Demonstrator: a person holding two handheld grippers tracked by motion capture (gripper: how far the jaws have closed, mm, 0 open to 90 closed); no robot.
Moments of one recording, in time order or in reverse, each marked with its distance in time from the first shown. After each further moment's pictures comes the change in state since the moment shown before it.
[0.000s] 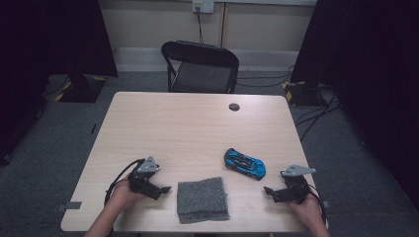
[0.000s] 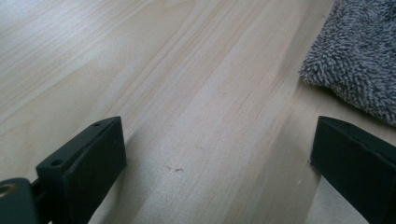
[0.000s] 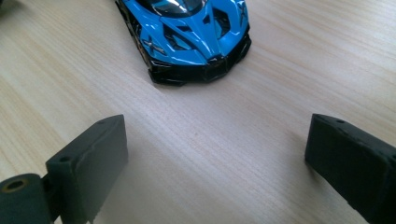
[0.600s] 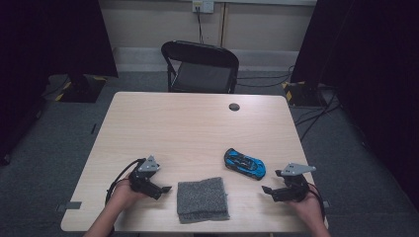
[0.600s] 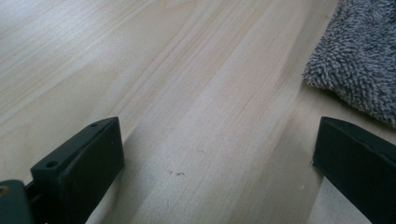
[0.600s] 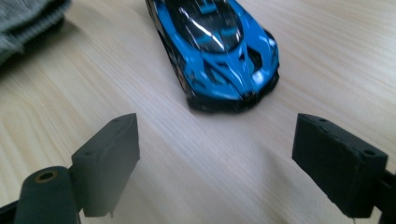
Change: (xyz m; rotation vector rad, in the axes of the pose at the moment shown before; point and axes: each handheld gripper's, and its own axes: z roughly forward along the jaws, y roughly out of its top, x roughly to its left) left arm 0.001 0.002 0.002 0.005 0.007 -0.007; right arm 0.007 0.015 -0.009 -0.031 0.081 -0.053
